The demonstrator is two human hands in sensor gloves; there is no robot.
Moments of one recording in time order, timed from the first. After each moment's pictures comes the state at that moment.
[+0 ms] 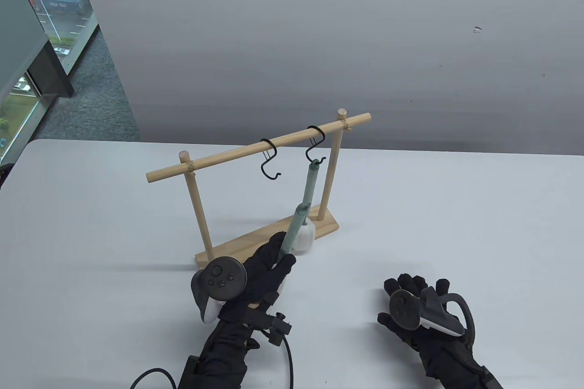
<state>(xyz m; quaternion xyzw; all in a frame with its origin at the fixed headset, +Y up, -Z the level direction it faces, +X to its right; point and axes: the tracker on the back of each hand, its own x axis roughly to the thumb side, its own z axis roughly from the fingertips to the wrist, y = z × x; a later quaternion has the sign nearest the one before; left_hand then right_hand) -0.127 -0.695 -0.317 0.10 -0.16 0.43 0.89 0.228 -0.763 -0.305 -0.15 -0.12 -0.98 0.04</state>
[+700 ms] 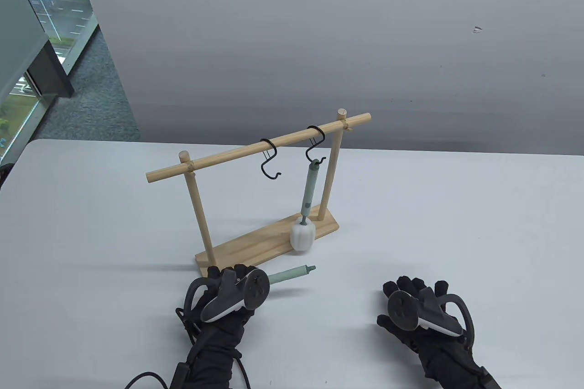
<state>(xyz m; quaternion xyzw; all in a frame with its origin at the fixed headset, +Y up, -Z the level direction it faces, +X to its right) -0.132 -0.739 -0.320 -0.09 -0.11 -0.03 0.99 0.225 -0.763 -0.304 -0.15 -0.14 -0.98 0.04</state>
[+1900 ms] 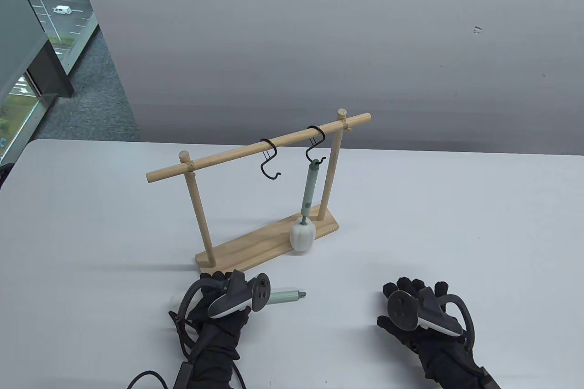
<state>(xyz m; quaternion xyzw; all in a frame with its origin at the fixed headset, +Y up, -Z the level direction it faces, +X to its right) -0.132 -0.754 -0.321 -0.17 -0.09 -0.11 0.97 0.225 -0.763 -0.303 -0.15 -0.14 -0.98 0.04</state>
